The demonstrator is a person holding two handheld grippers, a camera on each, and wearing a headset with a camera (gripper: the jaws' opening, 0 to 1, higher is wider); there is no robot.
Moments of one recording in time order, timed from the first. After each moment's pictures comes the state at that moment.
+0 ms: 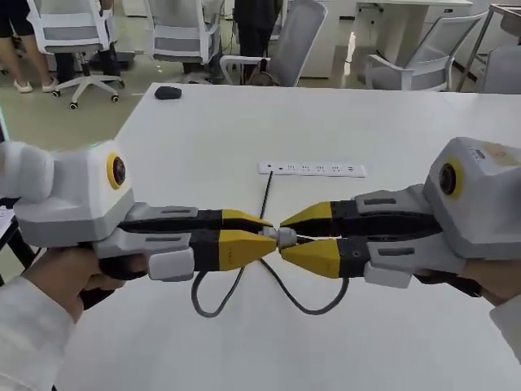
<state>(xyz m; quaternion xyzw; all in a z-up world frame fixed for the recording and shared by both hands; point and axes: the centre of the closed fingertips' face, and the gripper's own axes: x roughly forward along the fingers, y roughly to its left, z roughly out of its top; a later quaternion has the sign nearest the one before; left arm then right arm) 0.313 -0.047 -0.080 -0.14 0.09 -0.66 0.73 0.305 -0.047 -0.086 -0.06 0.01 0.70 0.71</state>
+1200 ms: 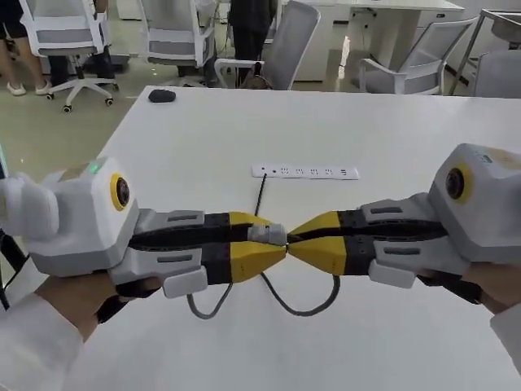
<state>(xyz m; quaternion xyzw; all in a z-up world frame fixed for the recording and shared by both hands) 0.310 -0.062 -0.080 -0.10 0.02 -0.66 0.75 0.300 -0.057 -0.083 -0.03 0.02 0.71 0.71</state>
